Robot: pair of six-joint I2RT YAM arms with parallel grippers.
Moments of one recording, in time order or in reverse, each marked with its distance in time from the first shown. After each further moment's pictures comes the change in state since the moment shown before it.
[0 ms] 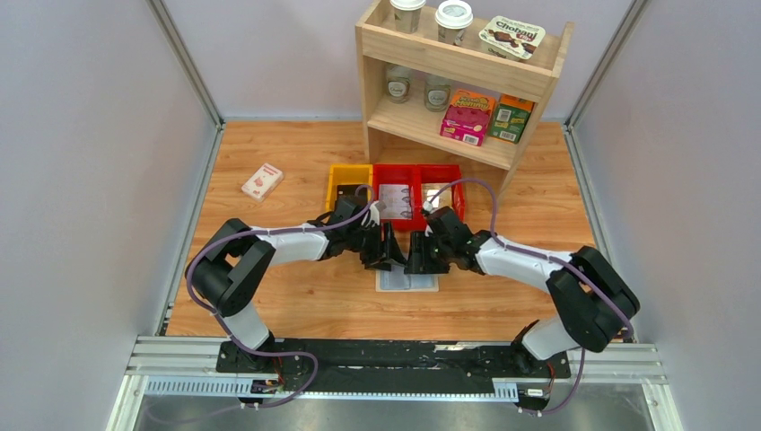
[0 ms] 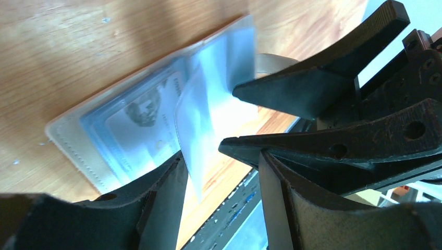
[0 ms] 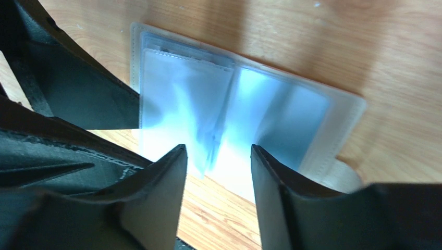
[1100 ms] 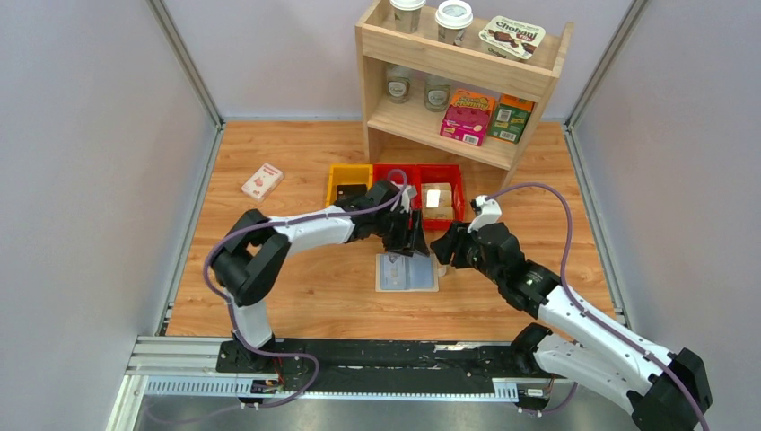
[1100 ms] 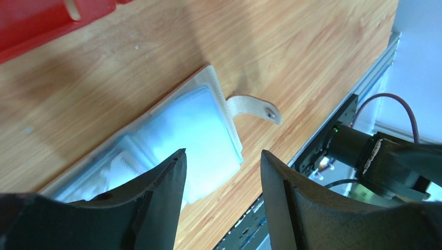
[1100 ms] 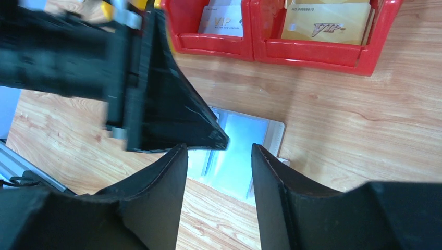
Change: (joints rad) left arm -0.102 0.176 0.328 -0.191 -0.085 0.157; right arm 0.010 -0.654 -0.188 0.009 0.332 -0.043
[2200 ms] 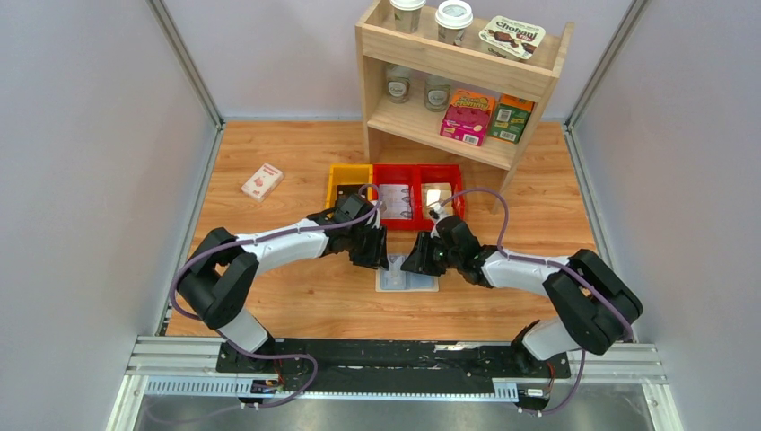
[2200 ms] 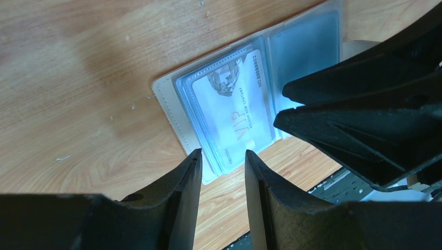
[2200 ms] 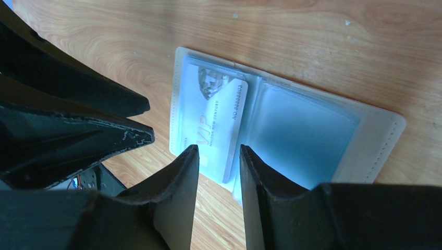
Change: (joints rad) left arm 0.049 -0.275 -0.224 -0.192 -0.226 0.119; right arm -0.032 0.621 0.015 0.338 -0.377 0.197
